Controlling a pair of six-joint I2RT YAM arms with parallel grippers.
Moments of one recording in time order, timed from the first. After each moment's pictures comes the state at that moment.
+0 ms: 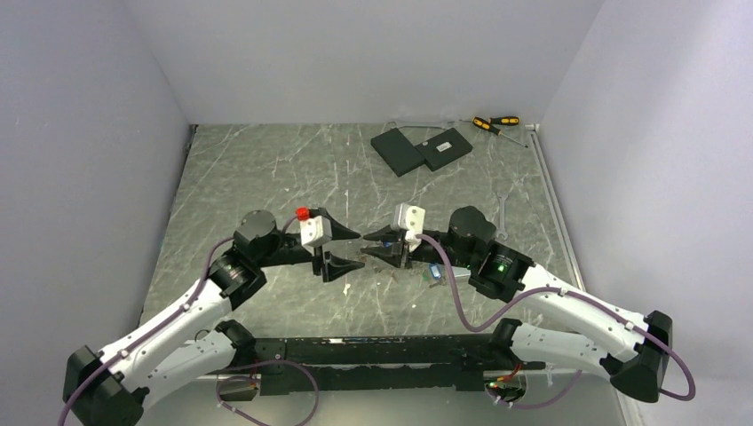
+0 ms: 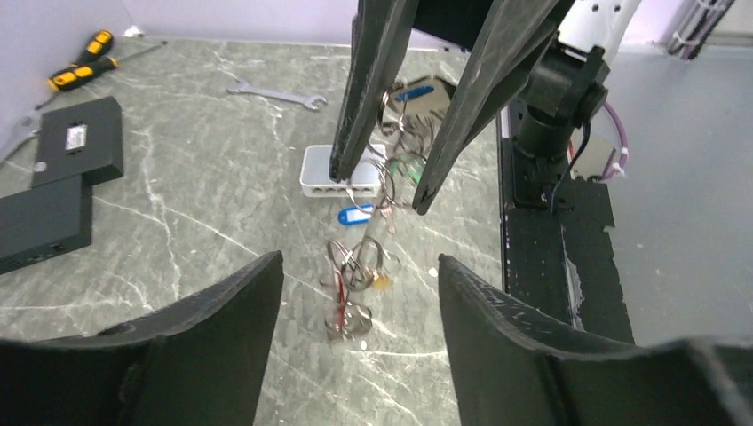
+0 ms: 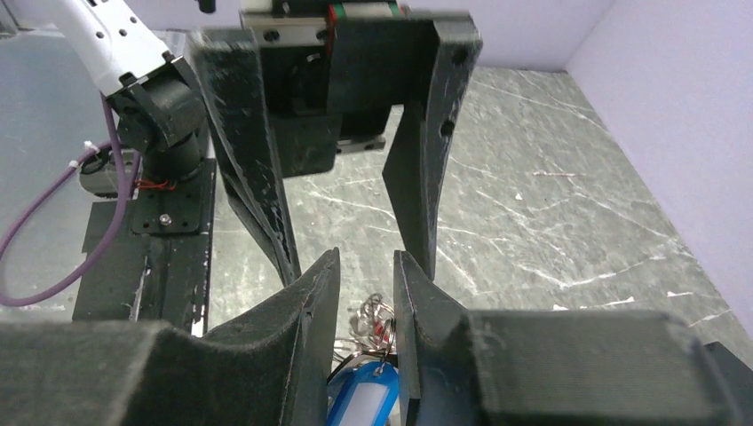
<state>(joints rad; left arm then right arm) -0.67 0.82 0.61 0.15 0.72 0.10 0.95 0.93 0.82 0.05 -0.42 -0.24</state>
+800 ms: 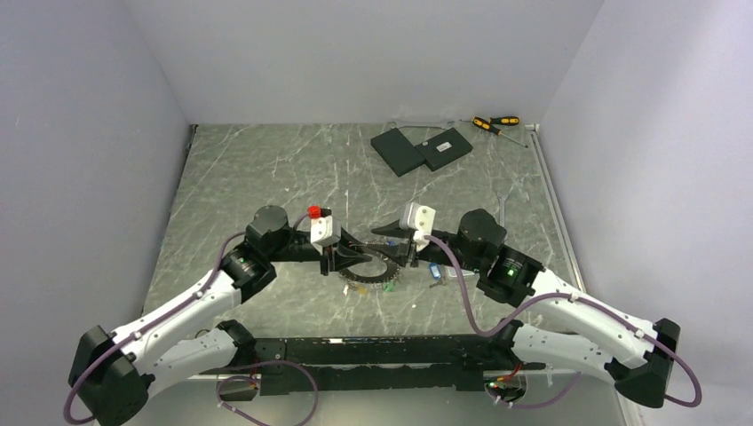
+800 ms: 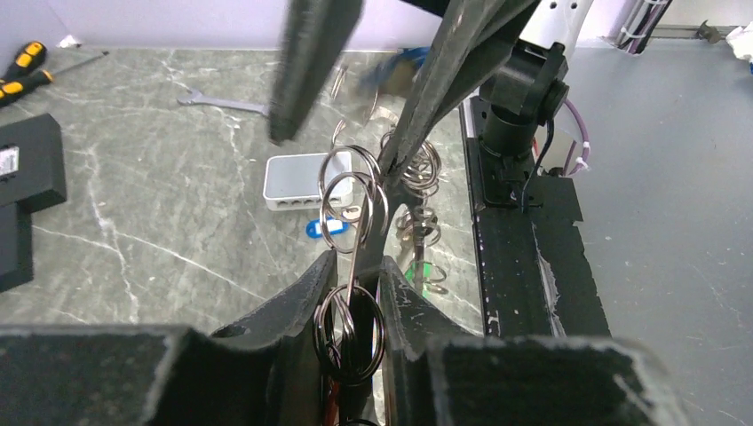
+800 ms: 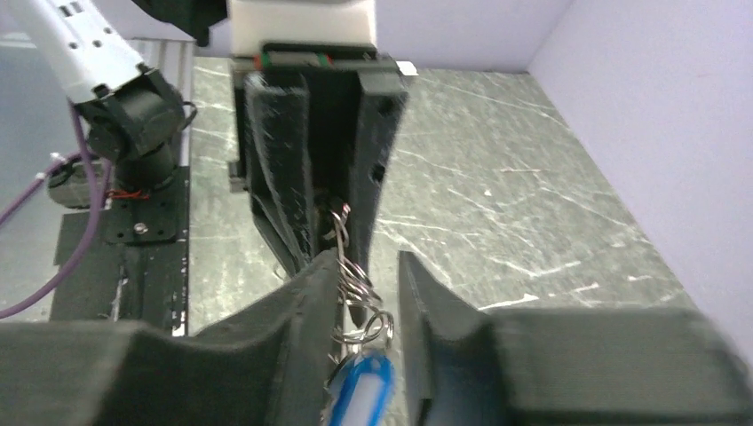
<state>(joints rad) -0.70 0.96 0.61 0.27 0.82 0.07 0.95 0.89 0.82 0.03 -0.37 -0.25</state>
